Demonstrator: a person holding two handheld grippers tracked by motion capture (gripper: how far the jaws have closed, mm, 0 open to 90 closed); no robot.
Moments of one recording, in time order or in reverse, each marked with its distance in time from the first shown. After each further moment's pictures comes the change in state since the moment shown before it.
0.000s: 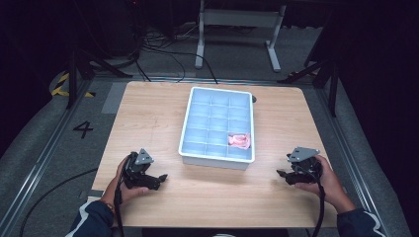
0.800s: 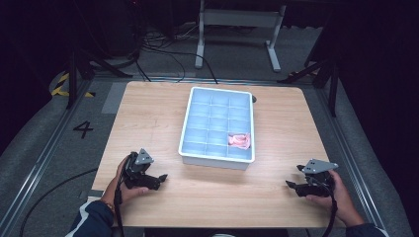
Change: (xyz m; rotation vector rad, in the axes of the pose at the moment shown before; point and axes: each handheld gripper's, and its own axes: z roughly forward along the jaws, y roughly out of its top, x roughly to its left) left arm 0.000 0.000 0.000 0.000 0.000 0.000; right arm 0.005 -0.054 -0.011 -0.061 0.025 0.142
